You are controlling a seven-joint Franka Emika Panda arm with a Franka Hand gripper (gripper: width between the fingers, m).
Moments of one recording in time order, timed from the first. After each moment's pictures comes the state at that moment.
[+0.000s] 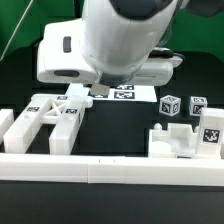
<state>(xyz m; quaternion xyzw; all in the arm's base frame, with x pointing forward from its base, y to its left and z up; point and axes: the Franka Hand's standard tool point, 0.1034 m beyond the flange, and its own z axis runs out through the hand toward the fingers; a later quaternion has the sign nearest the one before) 0.528 -0.048 0.075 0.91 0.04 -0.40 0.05</state>
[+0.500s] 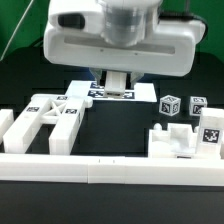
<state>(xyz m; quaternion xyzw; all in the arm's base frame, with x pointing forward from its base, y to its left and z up) 0.585 -0.027 0.107 0.98 0.00 -0.18 0.04</state>
